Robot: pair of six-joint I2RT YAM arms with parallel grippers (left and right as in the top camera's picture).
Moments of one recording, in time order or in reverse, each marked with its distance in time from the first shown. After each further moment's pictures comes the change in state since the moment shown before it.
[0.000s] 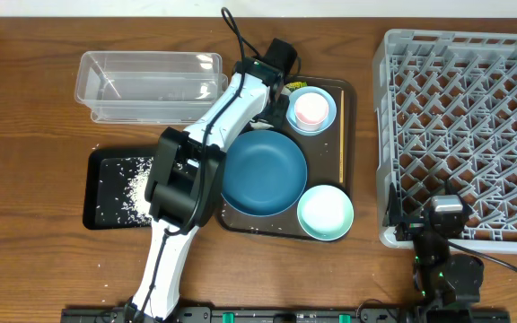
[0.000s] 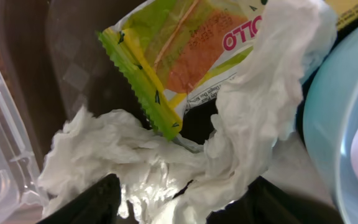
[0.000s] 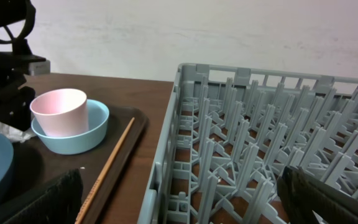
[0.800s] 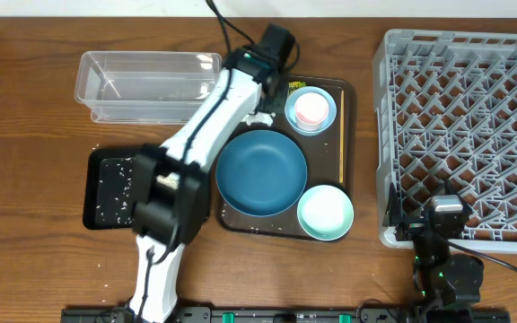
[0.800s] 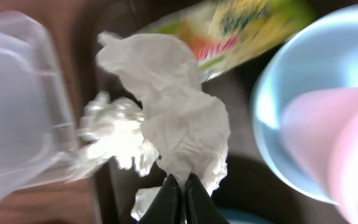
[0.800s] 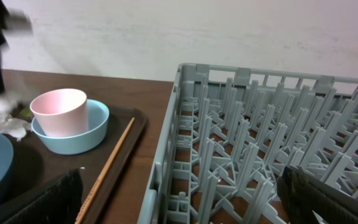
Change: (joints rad) left arm -0.001 -0.178 -0.012 -0.041 0.026 -0.084; right arm 0.000 0.000 0.000 0.000 0.000 0.000
